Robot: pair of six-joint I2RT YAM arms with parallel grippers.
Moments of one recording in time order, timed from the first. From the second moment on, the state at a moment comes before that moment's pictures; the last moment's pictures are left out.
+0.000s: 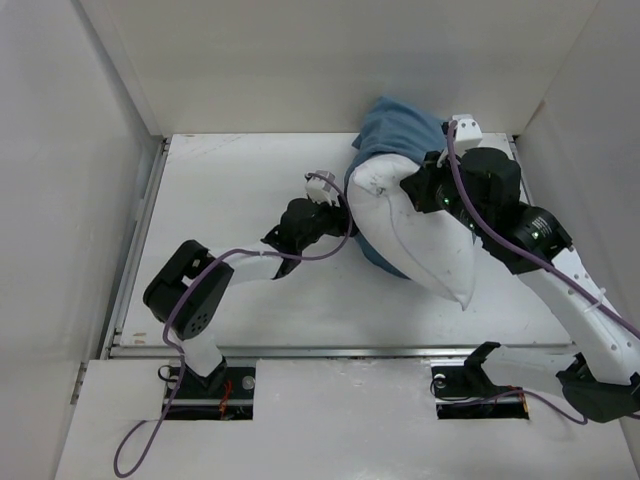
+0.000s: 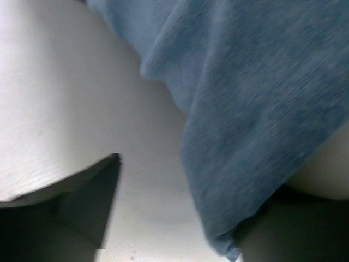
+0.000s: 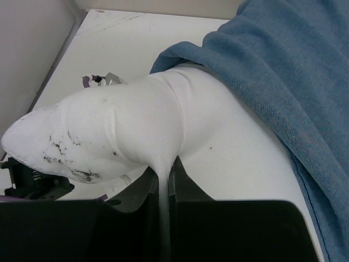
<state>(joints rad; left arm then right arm) -0.68 1.69 0.84 0.68 0.08 -0.52 0.65 1.14 1.51 -0.66 0.20 0.32</state>
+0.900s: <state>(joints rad) -0.67 1.08 0.63 0.39 -0.05 -0.55 0.83 1.37 1.18 -0.53 0.58 0.45</state>
